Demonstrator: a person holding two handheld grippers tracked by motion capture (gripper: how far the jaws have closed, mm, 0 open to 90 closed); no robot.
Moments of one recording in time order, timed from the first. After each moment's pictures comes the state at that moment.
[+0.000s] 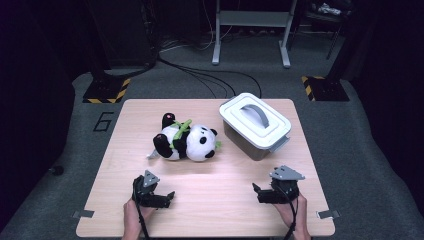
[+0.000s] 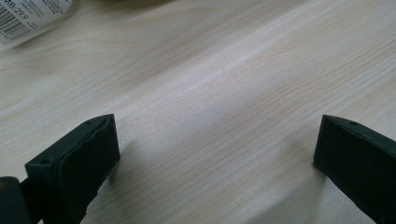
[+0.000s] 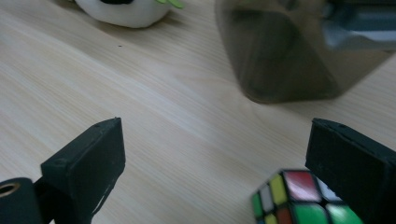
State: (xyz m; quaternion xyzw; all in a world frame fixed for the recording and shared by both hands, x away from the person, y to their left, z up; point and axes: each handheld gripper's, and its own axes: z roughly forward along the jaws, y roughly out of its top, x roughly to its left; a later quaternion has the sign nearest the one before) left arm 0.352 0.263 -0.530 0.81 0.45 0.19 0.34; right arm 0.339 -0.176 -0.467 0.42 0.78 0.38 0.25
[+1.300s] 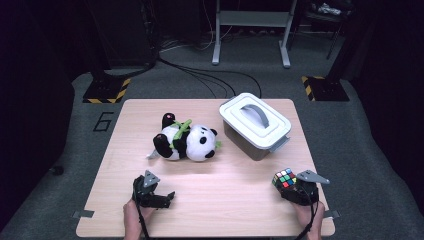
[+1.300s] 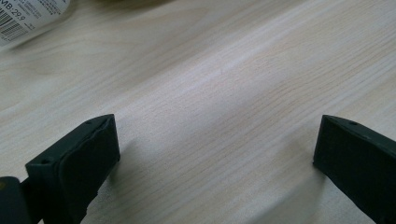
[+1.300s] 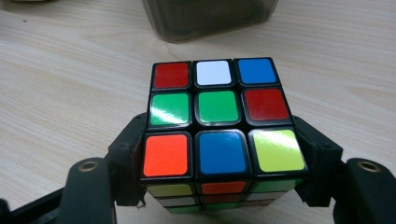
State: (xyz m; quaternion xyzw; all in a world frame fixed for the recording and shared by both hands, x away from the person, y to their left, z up) left arm 0.352 0.262 -0.530 0.81 0.44 0.19 0.34; right arm 0.347 -0.244 -0.512 0.51 0.73 0.38 0.24
